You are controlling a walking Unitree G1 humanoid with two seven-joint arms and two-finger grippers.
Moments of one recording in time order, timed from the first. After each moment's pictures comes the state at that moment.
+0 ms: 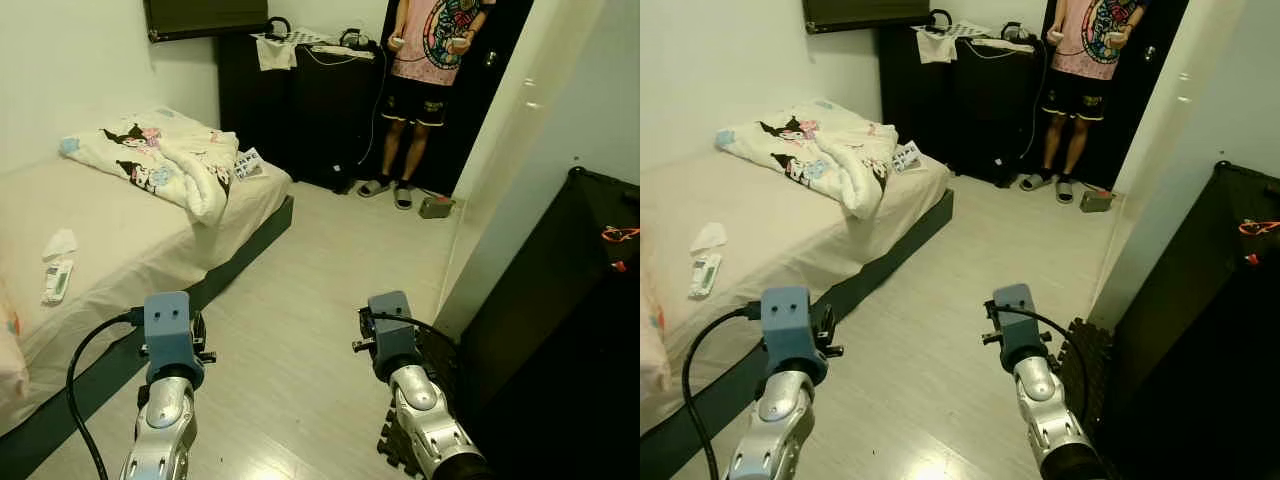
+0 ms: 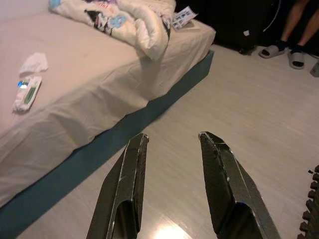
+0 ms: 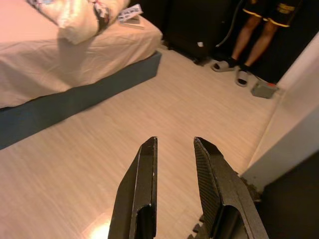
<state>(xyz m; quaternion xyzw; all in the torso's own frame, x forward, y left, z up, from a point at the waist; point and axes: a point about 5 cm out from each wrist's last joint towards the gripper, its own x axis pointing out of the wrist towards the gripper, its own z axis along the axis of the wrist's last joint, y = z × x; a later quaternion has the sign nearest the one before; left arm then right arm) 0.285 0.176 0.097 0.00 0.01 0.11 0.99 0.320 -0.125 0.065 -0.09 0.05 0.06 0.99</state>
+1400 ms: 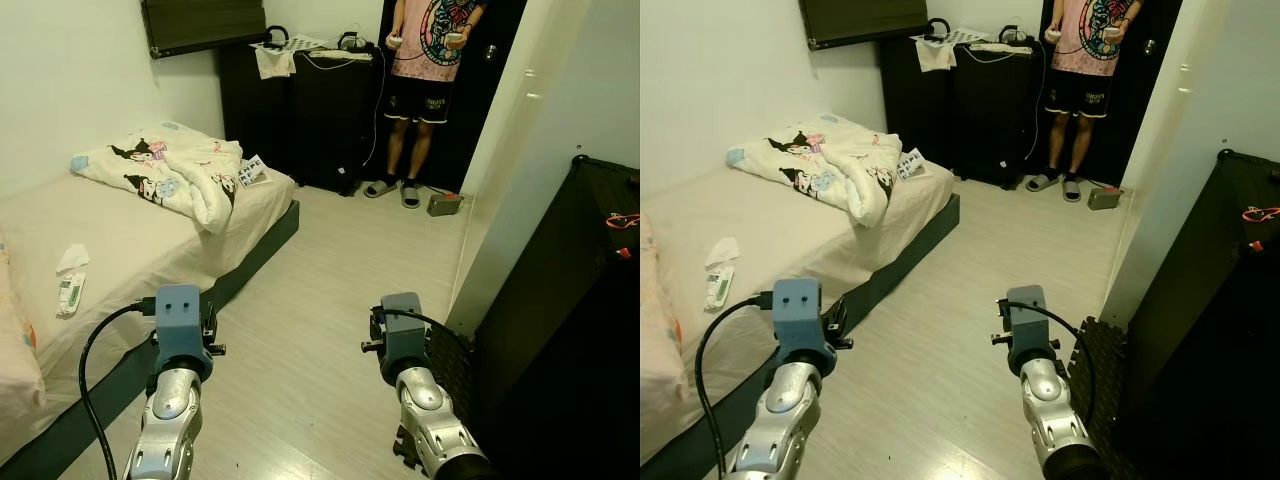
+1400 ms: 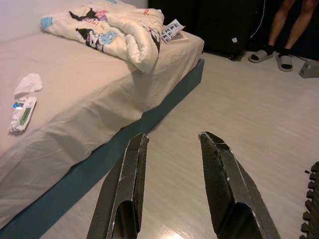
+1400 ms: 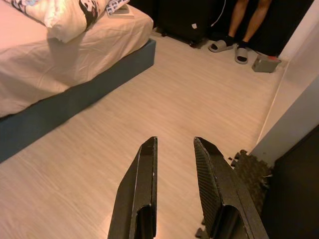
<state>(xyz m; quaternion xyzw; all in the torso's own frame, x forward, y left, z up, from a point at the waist) 0.291 0.169 0.098 -0.01 0.01 0.09 1.00 0.320 -0.134 0.059 -0.07 0.09 0.03 0.99</state>
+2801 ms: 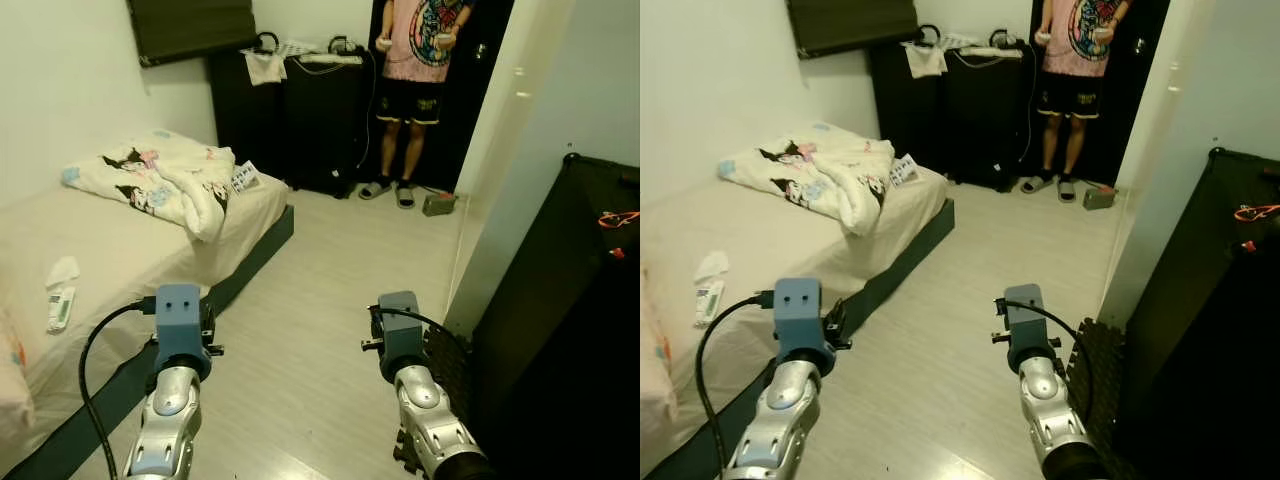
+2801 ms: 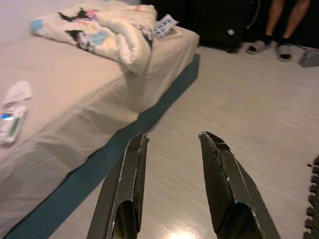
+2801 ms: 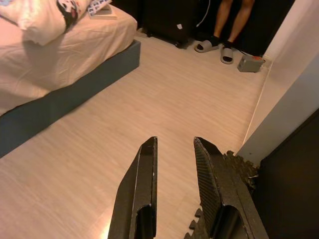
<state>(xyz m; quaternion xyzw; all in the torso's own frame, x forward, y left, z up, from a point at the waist) 0.294 0.169 0.097 0.01 0.02 0.09 1.00 0.320 -0.134 0.060 -0.09 0.08 0.02 0.99</state>
